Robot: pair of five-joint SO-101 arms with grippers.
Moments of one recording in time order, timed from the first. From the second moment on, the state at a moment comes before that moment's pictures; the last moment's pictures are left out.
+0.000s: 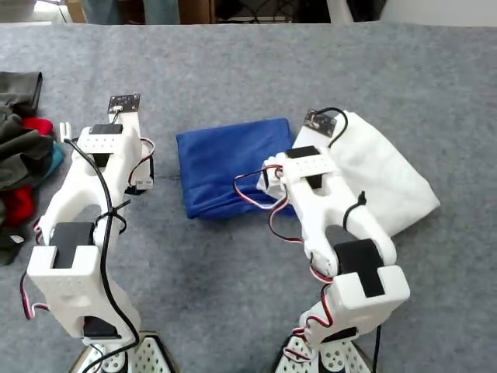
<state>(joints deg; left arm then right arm) -6.2 13.7 15.7 61.9 3.0 -11.2 10.6 30.5 50.6 -35.6</state>
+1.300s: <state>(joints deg) -6.2 14.0 15.7 61.9 2.3 -11.0 11.7 -5.1 82.6 -15.7</state>
